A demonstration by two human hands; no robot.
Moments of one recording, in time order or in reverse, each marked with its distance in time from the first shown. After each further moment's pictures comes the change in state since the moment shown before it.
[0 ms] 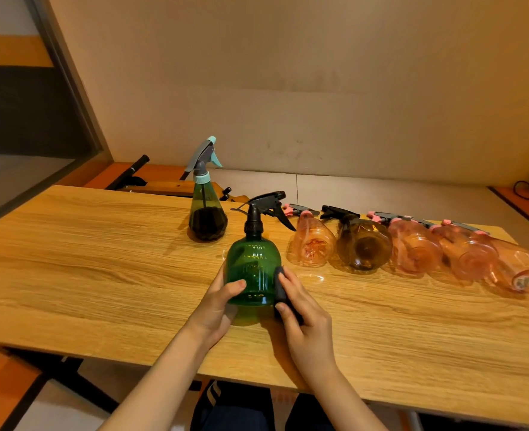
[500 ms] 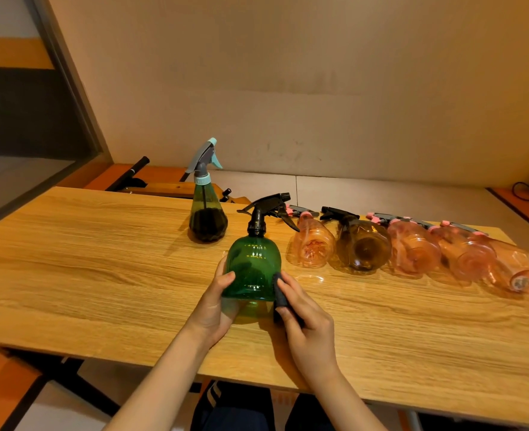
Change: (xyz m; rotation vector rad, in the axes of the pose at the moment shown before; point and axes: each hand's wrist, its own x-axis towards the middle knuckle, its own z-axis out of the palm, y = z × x) left_hand -0.001 0.003 0.001 -0.118 0.031 0.038; right_hand -0.003 0.002 0.000 -0.027 0.024 -0.050
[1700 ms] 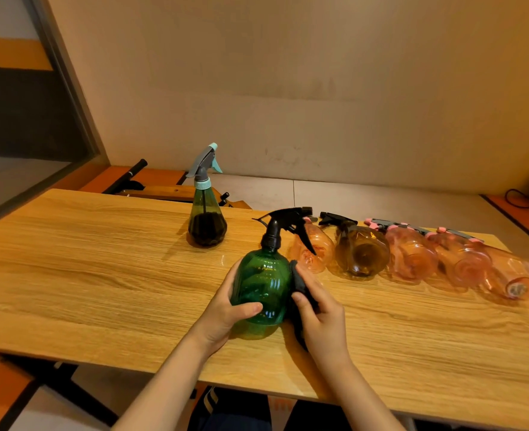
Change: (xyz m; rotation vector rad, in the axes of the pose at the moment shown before) left_hand -0.001 -0.005 0.000 0.318 -0.143 0.003; right_hand 0.021 0.003 -0.014 0.078 0.017 0.177
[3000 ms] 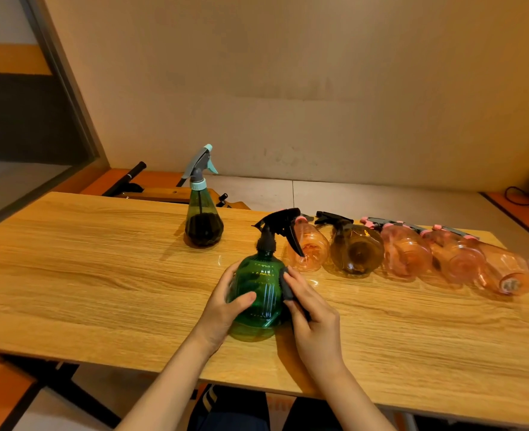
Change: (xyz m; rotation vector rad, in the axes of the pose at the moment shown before) left_hand -0.002 -0.003 0.007 0.076 0.125 0.031; right_hand -0.010 -0.004 -0.002 -0.134 0.041 -0.165
